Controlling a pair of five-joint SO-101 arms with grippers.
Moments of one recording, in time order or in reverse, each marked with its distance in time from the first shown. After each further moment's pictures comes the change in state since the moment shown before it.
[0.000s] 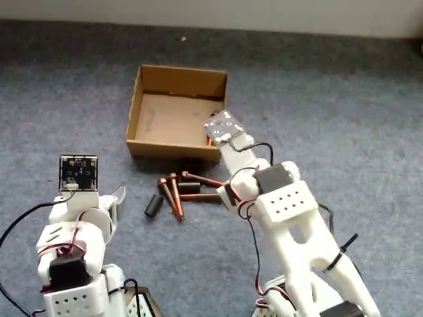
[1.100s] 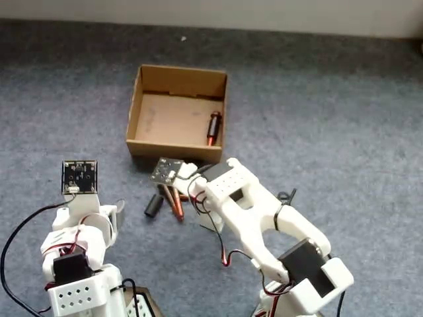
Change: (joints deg) left arm -4.4 0.0 8.6 0.0 0.0; right arm -11.2 30.9 -5.4 -7.7 22.7
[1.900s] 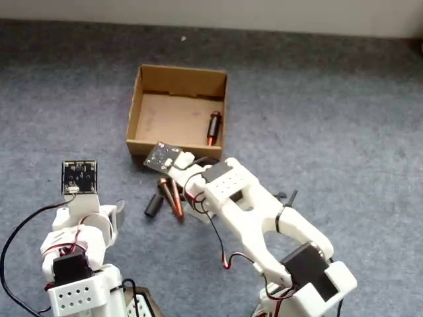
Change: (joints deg) left arm 0.0 0.0 0.0 0.0 0.0; right arm -0.3 -0.6 -0.2 -7.2 -6.5
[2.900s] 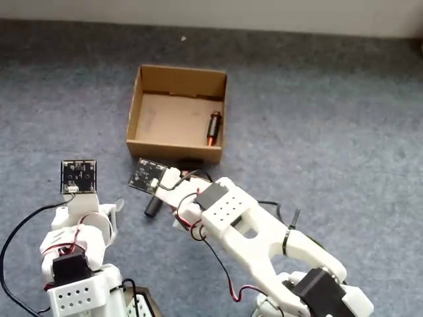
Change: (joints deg) left arm 0.0 0.0 -0.8 0.0 0.0; right arm -9.8 -12.9 7.2 -3.5 -1.3
